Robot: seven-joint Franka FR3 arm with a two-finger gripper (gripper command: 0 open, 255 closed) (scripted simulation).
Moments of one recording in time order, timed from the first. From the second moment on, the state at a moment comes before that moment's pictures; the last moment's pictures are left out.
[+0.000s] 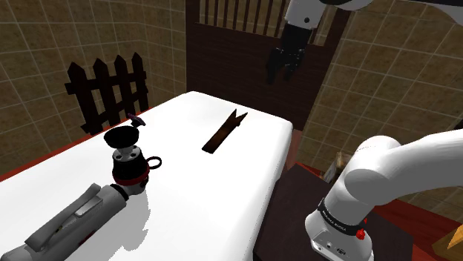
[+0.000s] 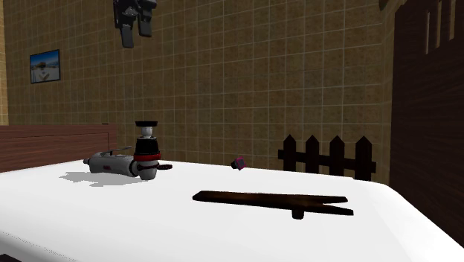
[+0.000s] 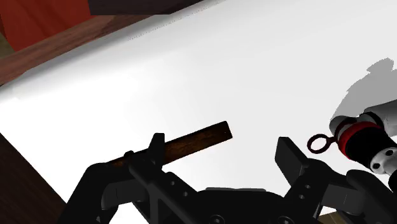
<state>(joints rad) 0.01 -0.77 0.02 -2.32 0.03 1.65 0.08</state>
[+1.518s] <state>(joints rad) -0.16 -0.14 0.27 -2.34 -0.01 2.29 0.84</state>
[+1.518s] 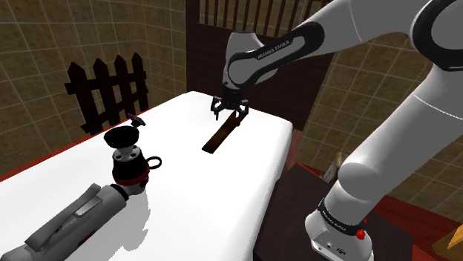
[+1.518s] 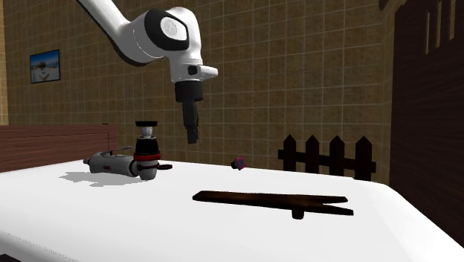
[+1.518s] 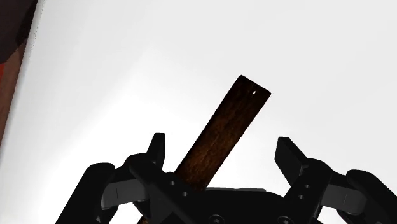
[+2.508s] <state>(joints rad) -0.16 0.35 0.20 -2.12 -0.21 2.49 1.32</state>
